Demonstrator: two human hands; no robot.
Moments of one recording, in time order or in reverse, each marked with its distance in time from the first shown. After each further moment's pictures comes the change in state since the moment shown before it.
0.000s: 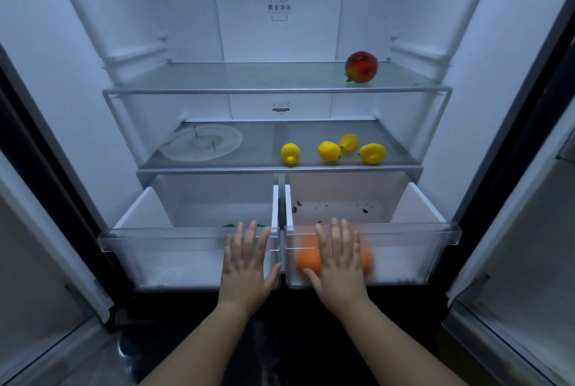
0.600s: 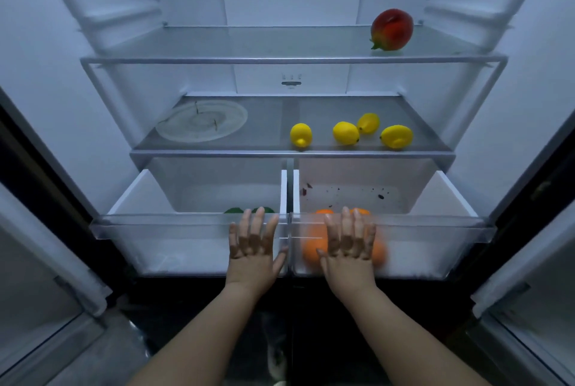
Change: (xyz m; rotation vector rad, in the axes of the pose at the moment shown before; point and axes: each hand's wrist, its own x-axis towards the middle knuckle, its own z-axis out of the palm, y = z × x) left_hand 0.029 -0.001 0.040 0.100 0.208 -0.009; right_hand 0.025 0.008 0.045 -0.121 0.198 -0.044
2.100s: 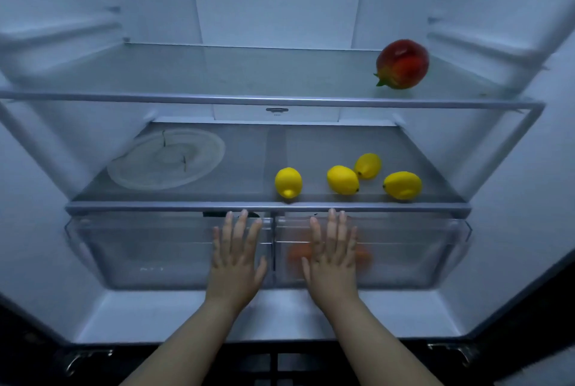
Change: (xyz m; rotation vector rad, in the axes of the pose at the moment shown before) left_hand 0.104 -0.022 0.065 -0.096 0.025 0.031; right_hand 0.106 0.006 0.069 0.015 -0.034 0.030
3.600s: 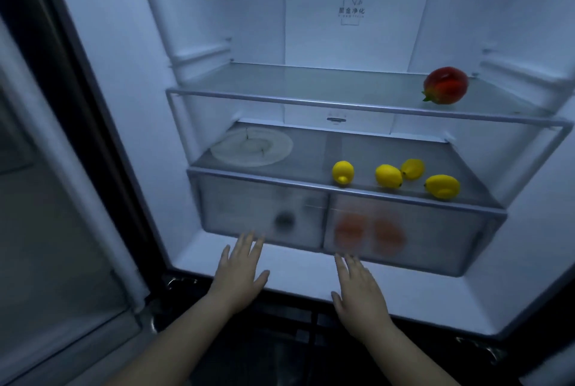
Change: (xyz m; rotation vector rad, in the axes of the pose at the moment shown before) left_hand -0.091 -0.046 -0.108 -0.054 -0.616 -0.214; right_hand -0.081 -0.014 -0.060 0.276 -0.374 -0.187
